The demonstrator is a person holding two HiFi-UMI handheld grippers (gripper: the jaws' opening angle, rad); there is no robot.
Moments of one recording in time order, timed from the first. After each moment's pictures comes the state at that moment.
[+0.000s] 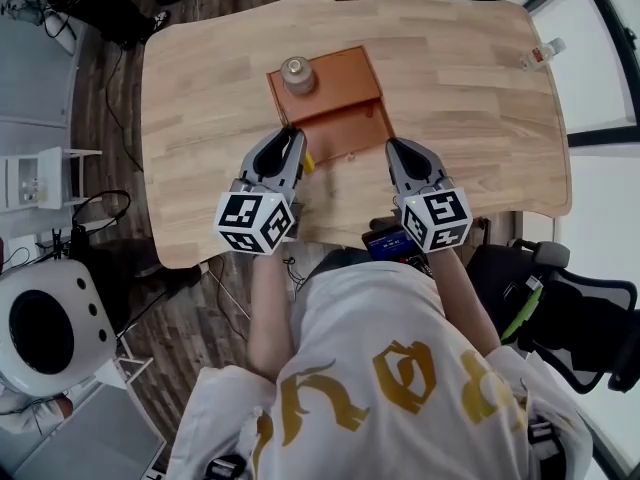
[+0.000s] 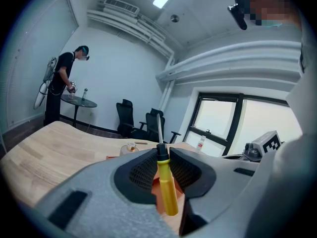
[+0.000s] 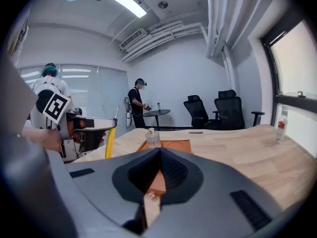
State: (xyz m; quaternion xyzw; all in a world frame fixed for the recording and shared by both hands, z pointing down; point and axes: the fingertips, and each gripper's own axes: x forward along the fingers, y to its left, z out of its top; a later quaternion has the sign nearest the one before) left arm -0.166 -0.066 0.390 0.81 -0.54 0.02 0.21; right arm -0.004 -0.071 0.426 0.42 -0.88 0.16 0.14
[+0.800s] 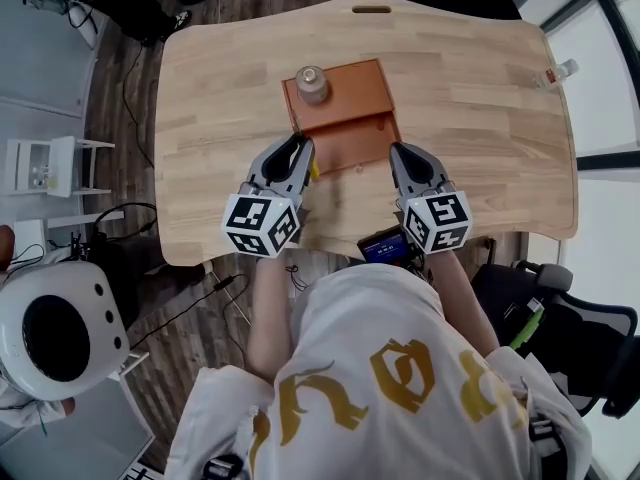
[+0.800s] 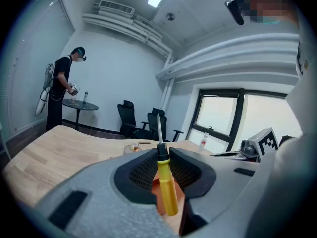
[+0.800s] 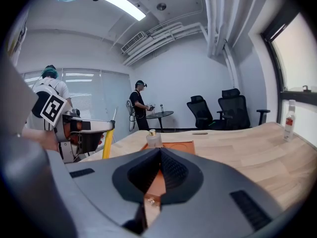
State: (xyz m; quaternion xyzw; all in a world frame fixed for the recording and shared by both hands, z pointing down) left arm -0.170 -0.070 0.394 0.81 -0.55 0.04 0.19; right arm -0.015 -0.090 0.435 0.40 -0.89 0.16 0.12
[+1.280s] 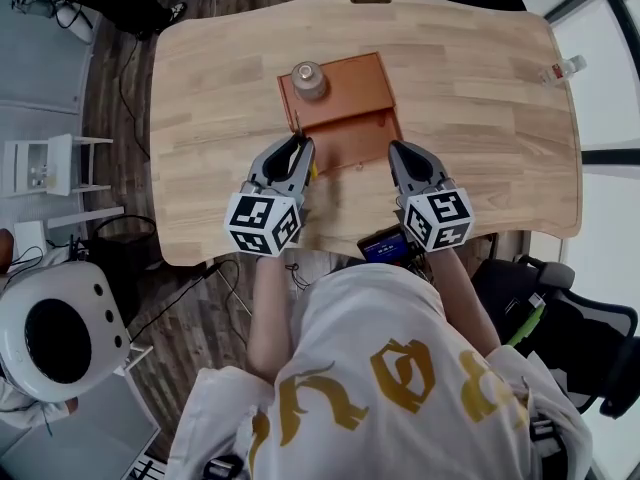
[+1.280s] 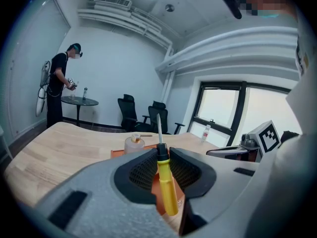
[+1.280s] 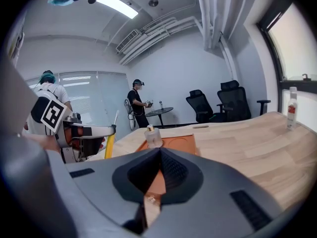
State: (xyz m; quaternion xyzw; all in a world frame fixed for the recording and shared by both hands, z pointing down) left arm -0.166 -0.075 0.420 0.81 -0.55 0.08 0.20; right arm -0.014 -0.095 0.454 0.39 -0.89 0.20 0.12
